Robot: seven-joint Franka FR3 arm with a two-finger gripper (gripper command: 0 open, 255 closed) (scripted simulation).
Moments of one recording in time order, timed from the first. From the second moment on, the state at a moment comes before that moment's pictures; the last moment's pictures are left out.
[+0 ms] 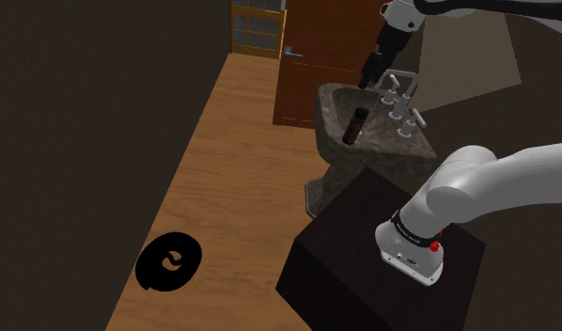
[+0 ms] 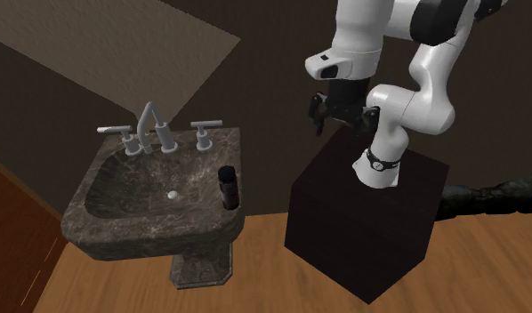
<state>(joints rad) -0.03 -0.69 -0.23 -2.39 -0.06 1.76 -0.21</state>
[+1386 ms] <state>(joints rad) -0.05 -0.04 -0.62 -2.21 0.08 2.17 -0.73</state>
